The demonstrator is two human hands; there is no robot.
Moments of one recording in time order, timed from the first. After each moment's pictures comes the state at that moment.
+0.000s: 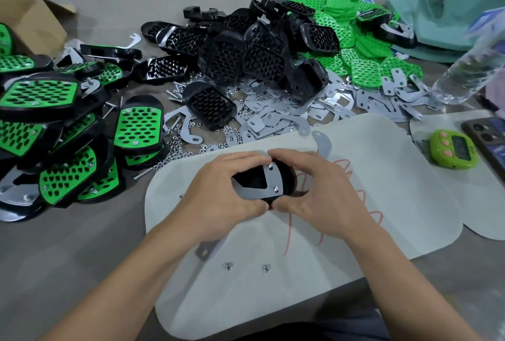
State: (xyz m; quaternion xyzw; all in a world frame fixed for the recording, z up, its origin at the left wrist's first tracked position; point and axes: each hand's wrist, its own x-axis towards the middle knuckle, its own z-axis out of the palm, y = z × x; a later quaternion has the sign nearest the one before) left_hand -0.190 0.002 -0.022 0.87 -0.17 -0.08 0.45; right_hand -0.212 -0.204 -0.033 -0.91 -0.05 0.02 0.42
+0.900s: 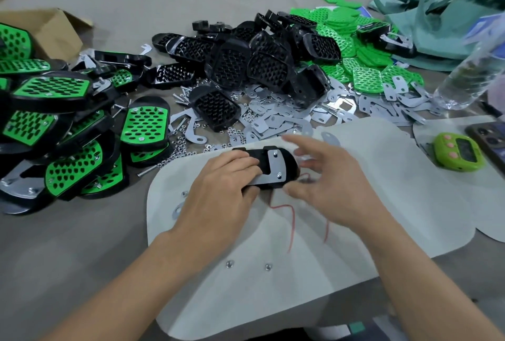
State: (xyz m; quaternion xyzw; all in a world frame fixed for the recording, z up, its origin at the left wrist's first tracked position) left_hand -0.208 -0.001 -0.040 0.93 -0.24 0.11 0.26; right_hand -0.209 -0.208 -0.026 -0.88 -0.01 -0.02 0.48
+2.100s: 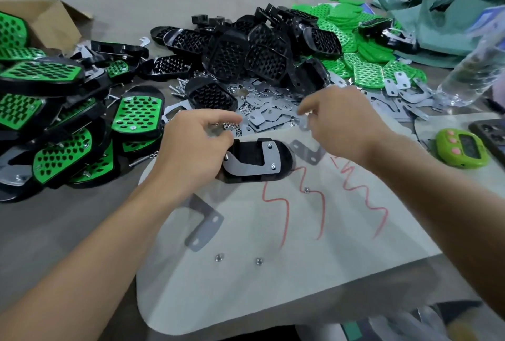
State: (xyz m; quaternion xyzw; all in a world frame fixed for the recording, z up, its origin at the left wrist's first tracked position) left_hand -0.163 0.006 -0.011 0.89 -0.06 0.11 0.44; right_hand -0.135 -0.233 0.012 -0.99 -0.07 -0.05 0.14
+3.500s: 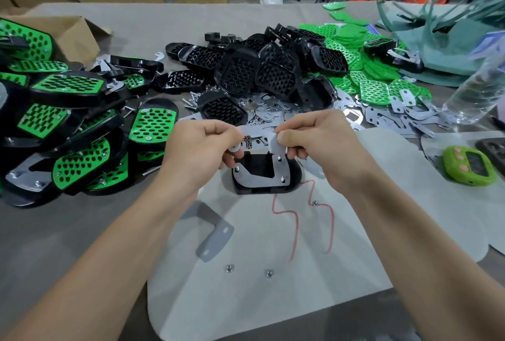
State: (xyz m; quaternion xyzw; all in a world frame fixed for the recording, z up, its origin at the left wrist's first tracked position) left_hand -0.167 0.010 0.007 0.79 0.06 0.01 0.61; right_hand -0.154 -0.188 0.006 -0.77 0.02 0.02 0.64
